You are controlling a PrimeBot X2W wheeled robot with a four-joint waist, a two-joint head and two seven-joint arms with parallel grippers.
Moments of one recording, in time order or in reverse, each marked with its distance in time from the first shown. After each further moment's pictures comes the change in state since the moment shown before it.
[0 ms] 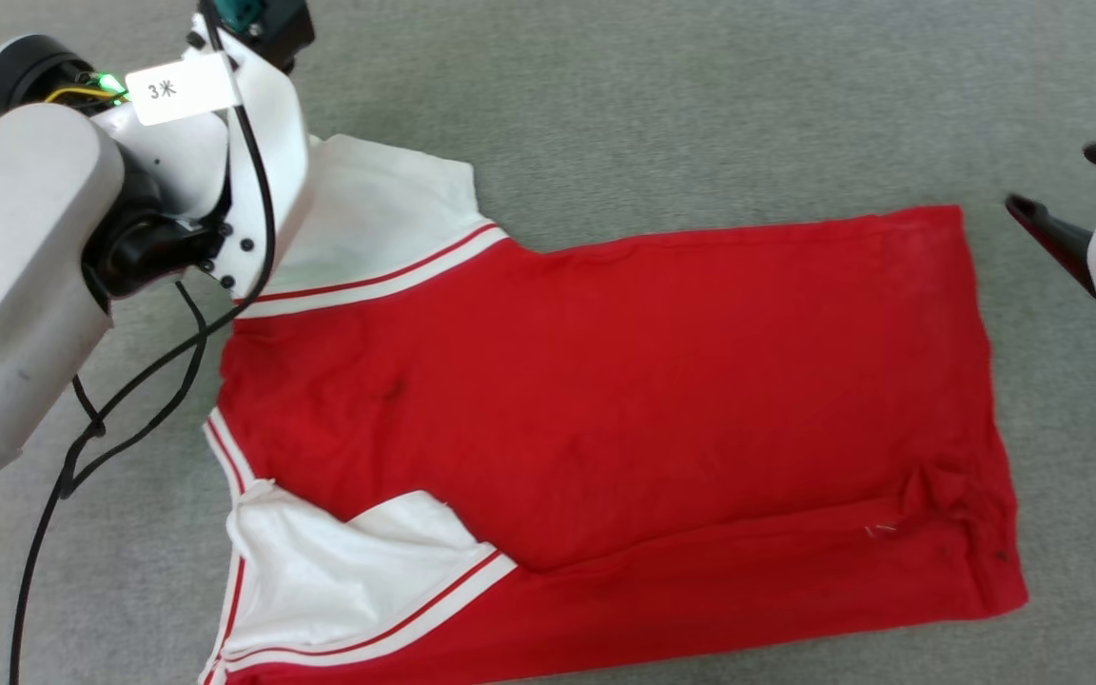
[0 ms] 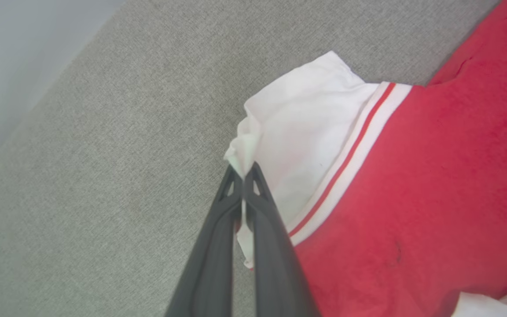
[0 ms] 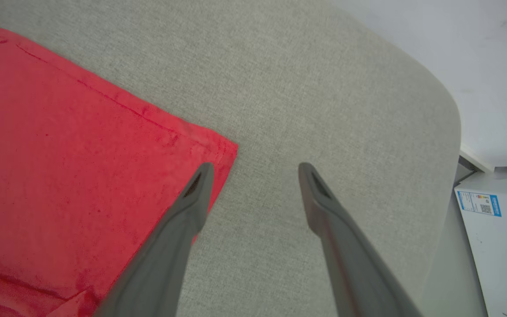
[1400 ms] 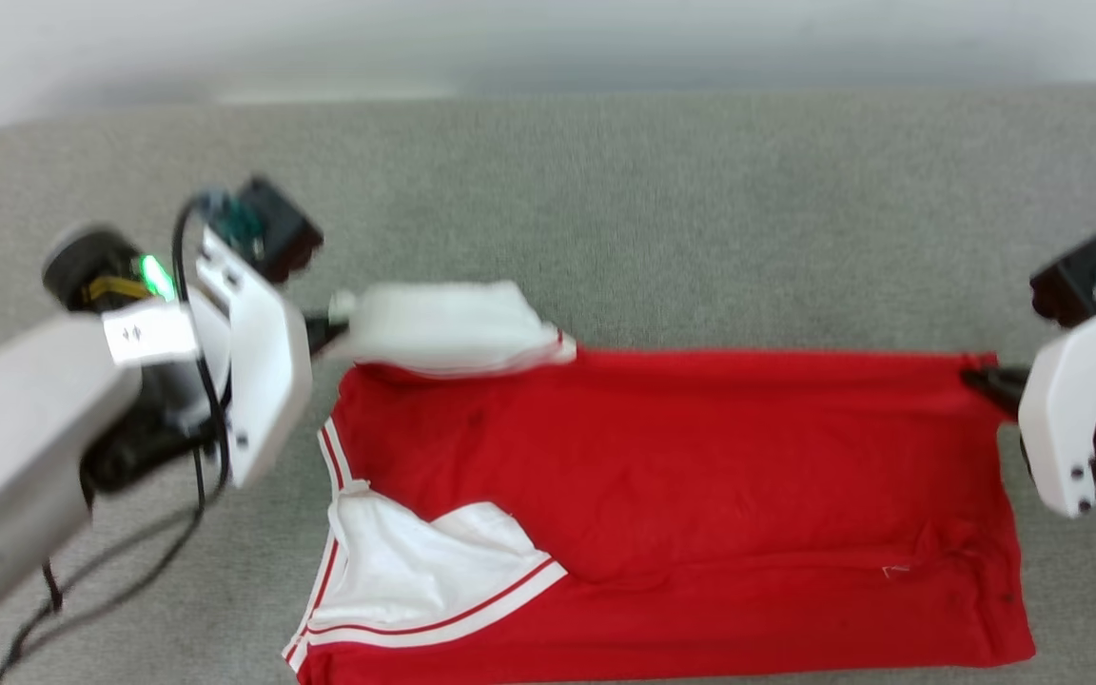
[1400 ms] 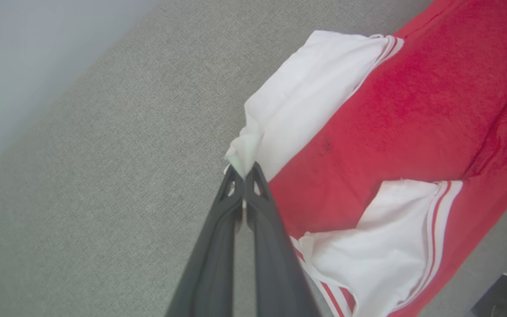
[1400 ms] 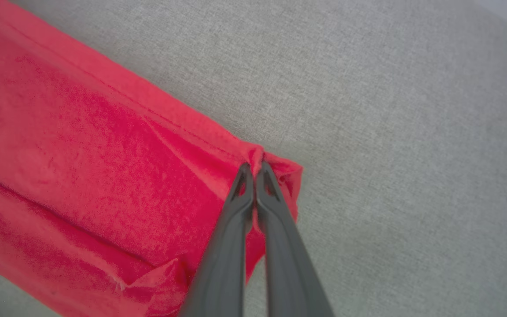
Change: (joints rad) left arm 0.151 0.183 -0.225 -0.221 -0.126 0.032 -0.354; right arm 0.078 -0.034 0.324 0.281 0.256 0.000 -0.304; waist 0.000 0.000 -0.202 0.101
